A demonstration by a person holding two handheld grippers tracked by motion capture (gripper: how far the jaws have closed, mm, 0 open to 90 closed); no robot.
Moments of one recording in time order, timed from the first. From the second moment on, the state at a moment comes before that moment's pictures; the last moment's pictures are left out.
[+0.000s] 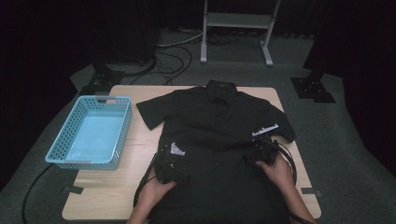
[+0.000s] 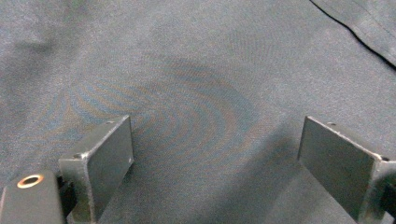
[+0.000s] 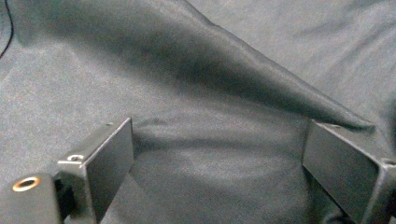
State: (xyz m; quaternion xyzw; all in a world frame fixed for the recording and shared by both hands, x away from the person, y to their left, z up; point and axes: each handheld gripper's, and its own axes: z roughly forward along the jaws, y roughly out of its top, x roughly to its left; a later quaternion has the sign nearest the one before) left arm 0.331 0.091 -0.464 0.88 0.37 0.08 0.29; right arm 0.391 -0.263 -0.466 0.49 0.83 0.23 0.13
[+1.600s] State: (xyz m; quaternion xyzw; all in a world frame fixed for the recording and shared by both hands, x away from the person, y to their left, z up) left arm 0.299 0.100 -0.450 0.87 0.34 0.09 0.34; right arm 0.290 -0.312 -0.469 0.48 0.79 0.37 0.13
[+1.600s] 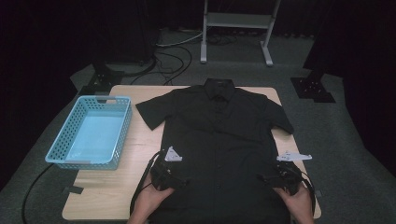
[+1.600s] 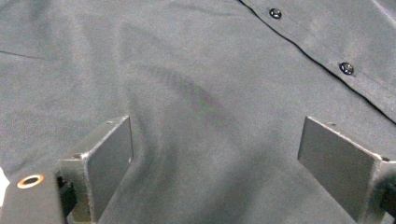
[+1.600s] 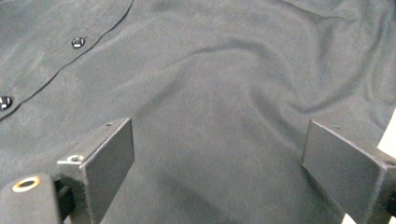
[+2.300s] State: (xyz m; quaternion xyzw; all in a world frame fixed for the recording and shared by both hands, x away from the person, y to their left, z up) left arm 0.282 0.130 -0.448 0.86 0.35 0.11 0.36; right arm 0.259 -0.335 -0.467 0.48 0.77 0.39 0.14
